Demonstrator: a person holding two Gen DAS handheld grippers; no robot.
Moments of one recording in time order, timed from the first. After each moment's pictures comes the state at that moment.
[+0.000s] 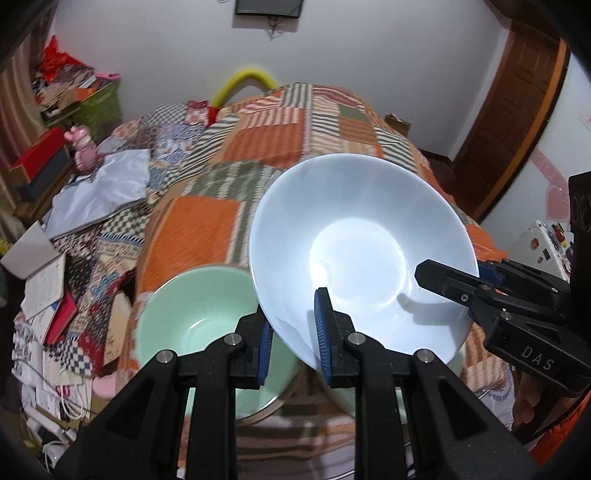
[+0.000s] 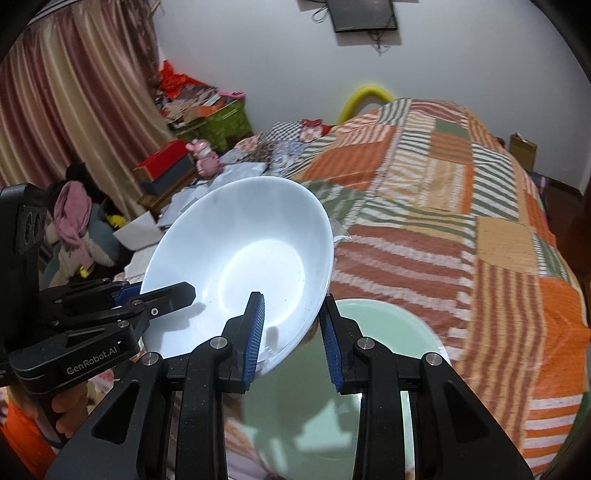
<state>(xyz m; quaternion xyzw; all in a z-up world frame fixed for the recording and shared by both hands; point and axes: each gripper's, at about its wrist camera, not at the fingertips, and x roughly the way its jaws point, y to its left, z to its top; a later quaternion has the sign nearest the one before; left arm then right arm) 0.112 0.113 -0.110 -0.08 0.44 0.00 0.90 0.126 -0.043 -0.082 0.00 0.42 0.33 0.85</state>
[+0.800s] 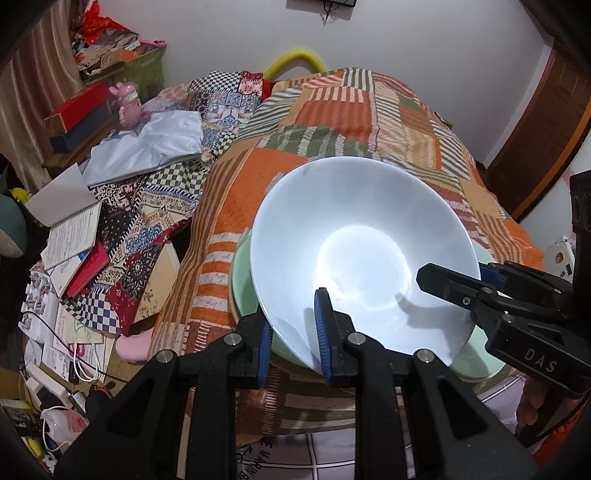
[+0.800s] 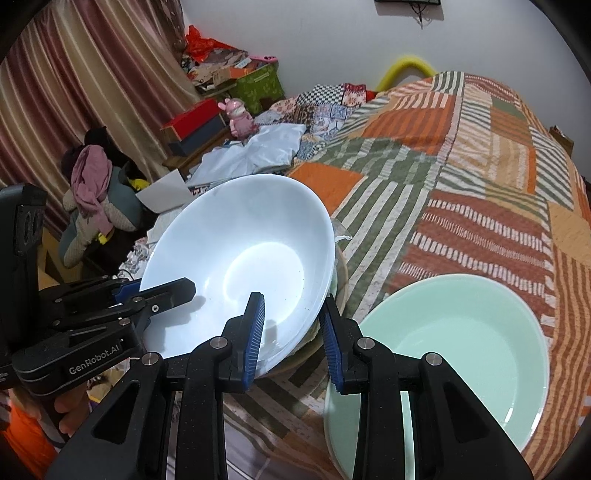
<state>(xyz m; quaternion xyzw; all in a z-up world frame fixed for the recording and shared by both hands) 0.075 0.185 -0.151 -0.11 0.47 0.06 0.88 0.106 0.032 -0.122 -0.02 0.47 0.37 0.80</state>
